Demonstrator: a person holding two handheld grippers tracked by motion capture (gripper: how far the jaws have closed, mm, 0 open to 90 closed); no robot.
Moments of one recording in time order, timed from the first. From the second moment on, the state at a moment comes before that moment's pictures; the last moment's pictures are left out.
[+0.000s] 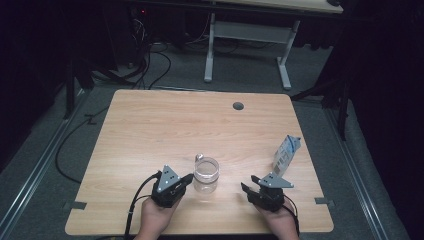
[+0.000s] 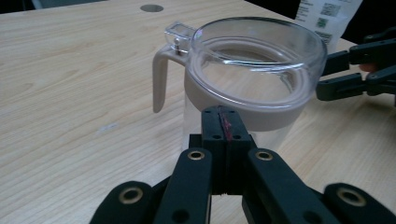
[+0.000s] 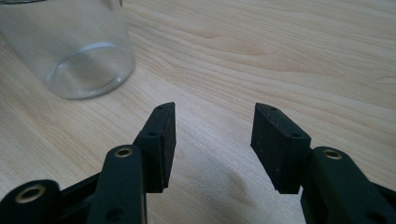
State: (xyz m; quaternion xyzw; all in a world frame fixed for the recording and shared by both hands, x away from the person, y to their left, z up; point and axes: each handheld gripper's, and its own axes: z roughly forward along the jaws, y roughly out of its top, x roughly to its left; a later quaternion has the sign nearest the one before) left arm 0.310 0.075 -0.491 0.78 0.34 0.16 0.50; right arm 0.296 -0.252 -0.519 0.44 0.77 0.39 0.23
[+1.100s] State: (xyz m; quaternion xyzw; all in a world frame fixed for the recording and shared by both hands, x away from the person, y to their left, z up) left arm 0.303 0.056 -0.488 0.78 0.31 0.15 0.51; right arm 0.294 -0.252 -0.520 0.43 0.78 0.40 0.23
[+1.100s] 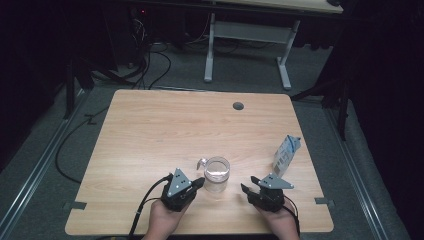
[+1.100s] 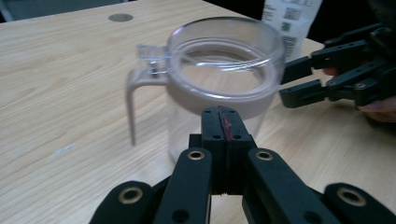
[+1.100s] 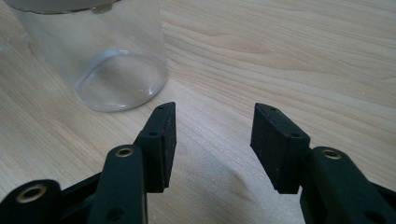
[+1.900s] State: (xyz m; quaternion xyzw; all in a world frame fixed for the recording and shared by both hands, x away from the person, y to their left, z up) left arm 0.331 0.082 -0.481 0.76 0.36 0.16 0.52; right arm 0.334 -0.221 -0.494 0.41 0.78 0.39 0.27
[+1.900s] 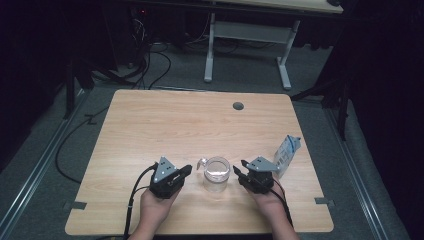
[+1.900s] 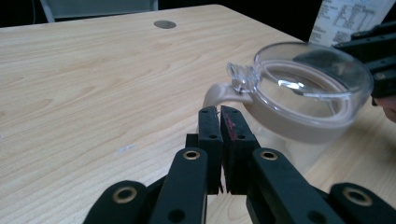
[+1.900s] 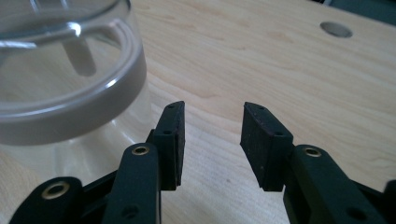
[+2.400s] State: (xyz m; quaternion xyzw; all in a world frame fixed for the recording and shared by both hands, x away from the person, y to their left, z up) left arm 0.340 0.075 -0.464 0.75 0.37 0.18 0.52; right arm 0.321 -0.230 -0.499 0.41 0.78 0.41 0.25
